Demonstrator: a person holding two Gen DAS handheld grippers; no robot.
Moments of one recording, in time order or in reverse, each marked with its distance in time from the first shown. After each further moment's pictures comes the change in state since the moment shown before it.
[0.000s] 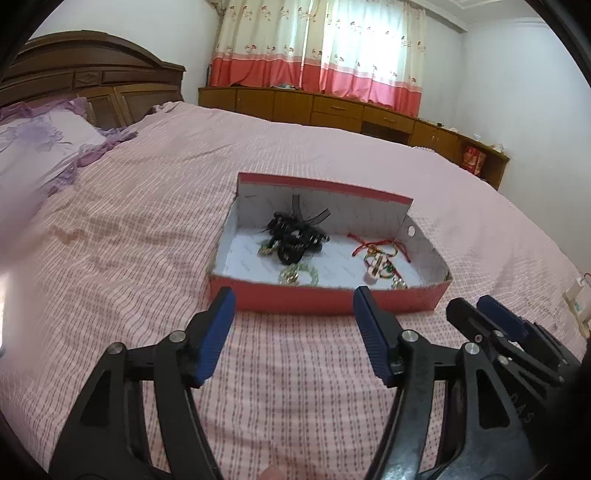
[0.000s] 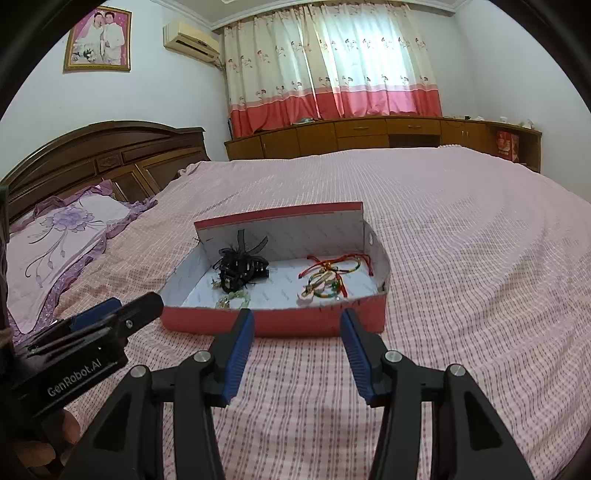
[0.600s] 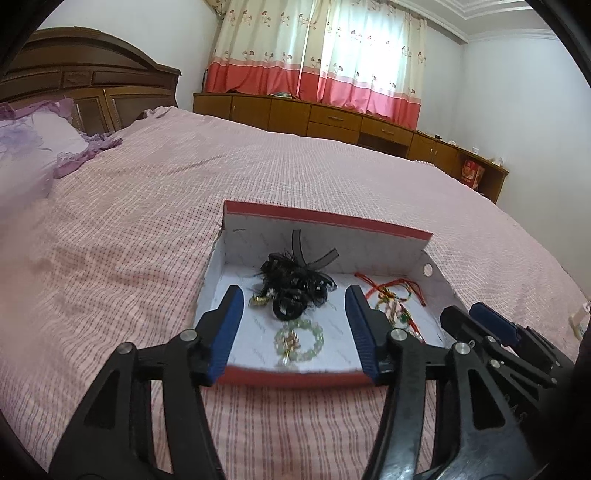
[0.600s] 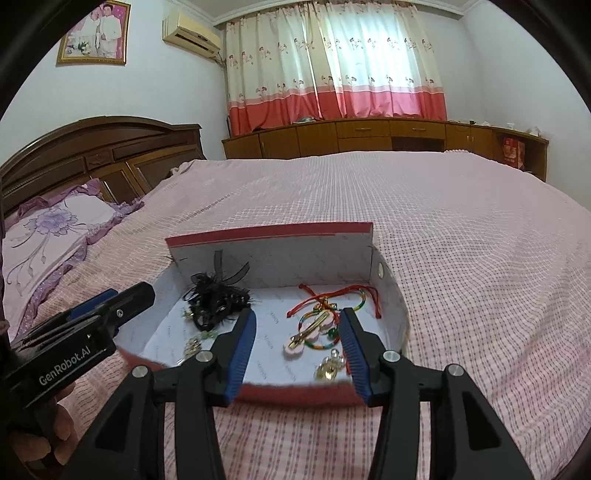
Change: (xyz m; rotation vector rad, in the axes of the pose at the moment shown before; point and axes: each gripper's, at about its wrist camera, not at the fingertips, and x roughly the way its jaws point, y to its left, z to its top) left arm 0.050 0.011 0.039 -0.018 -0.038 -0.043; right arm 0.067 -0.009 0.038 -0.022 -0.001 -0.008
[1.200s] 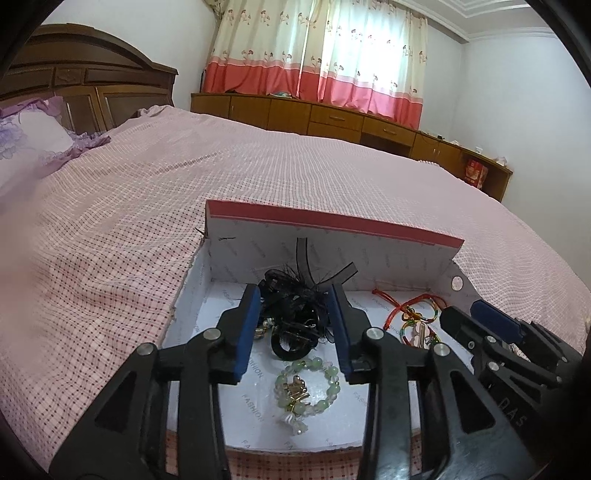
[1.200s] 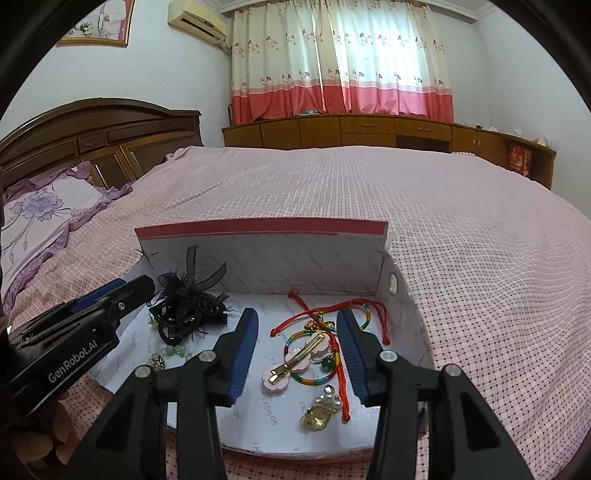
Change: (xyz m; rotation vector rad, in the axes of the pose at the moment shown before) left arm 0.059 0.004 0.010 0.008 -0.019 0.001; right arm 0.064 -0.005 0.013 -0.056 0.020 -0.027
